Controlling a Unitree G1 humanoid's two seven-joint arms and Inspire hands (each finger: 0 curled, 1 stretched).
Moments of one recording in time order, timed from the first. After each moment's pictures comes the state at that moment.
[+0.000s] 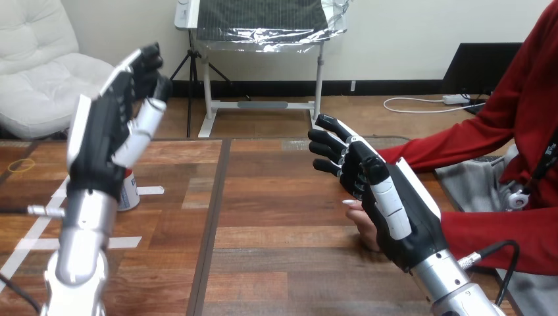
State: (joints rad) left arm -0.32 0.29 0.15 0.42 0.08 -0.46 -0.03; right arm -0.04 -0.12 0.01 0.20 0.17 -0.43 0.46
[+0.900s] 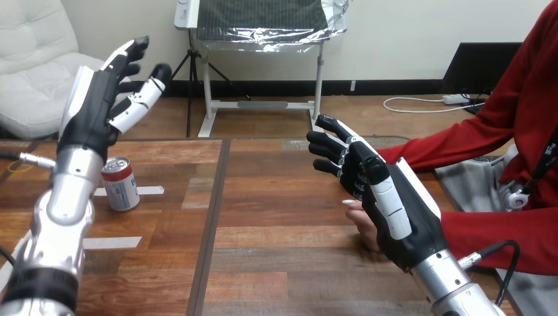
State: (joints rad) left arm -0.60 0.42 0.11 0.83 0.22 -0.43 -0.01; right arm -0.04 -0.12 0.01 0.20 0.17 -0.42 0.46
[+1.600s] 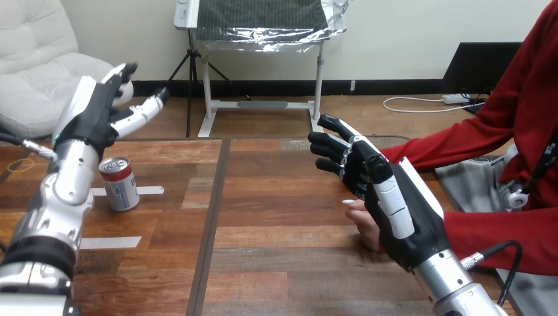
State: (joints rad) left arm -0.80 0.48 -0.03 1.14 0.41 -0.22 0.07; right arm -0.04 -0.13 0.00 0.20 0.18 -0.42 0.46
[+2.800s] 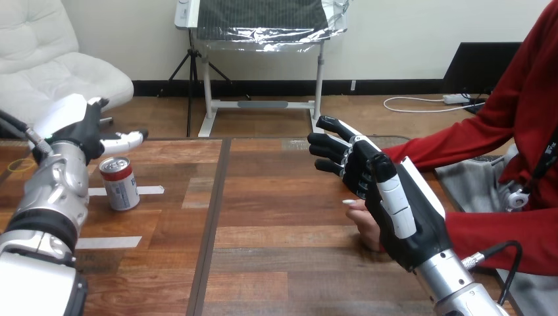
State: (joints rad) left arm -0.93 0.50 -0.27 1.32 0.61 0.04 0.12; right arm -0.04 -0.13 0.00 0.20 0.19 -0.42 0.48
